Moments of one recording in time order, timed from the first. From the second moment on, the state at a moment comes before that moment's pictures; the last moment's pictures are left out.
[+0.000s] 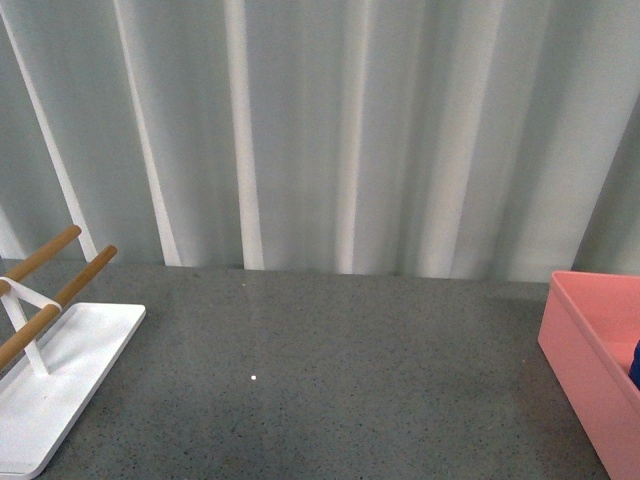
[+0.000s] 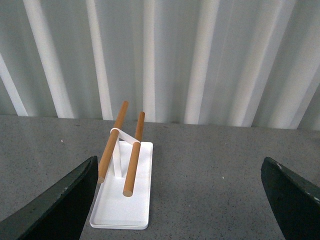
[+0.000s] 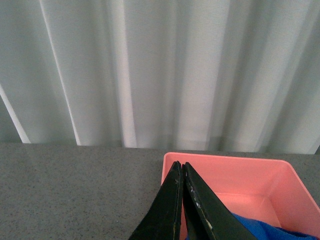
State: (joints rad) left arm 0.00 0.00 0.02 0.00 0.00 0.00; right arm -0.07 1.14 0.22 0.90 -0.06 -0.02
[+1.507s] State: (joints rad) left arm 0.00 0.00 0.02 0.00 0.00 0.00; right arm 0.00 0.22 0.02 0.22 0.00 -0.01
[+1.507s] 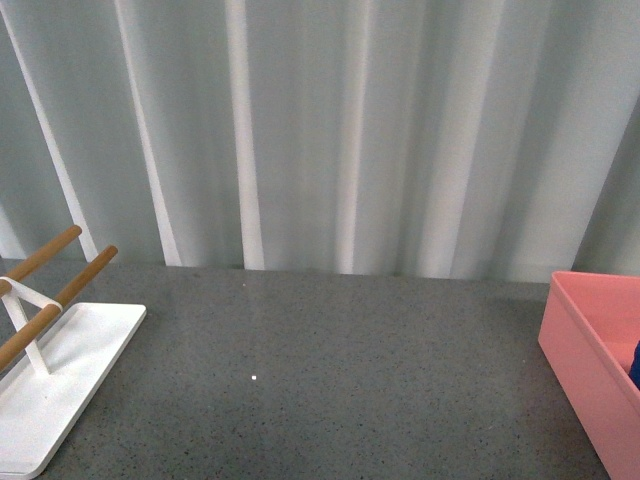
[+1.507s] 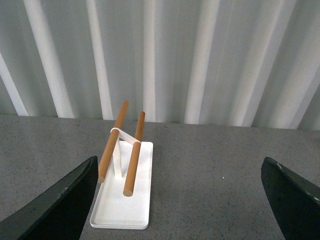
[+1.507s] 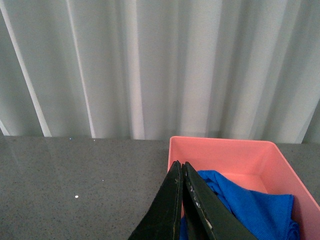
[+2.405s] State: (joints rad) left arm 0.00 0.00 0.02 0.00 0.00 0.00; right arm 0.00 0.00 0.02 0.00 0.00 -0.01
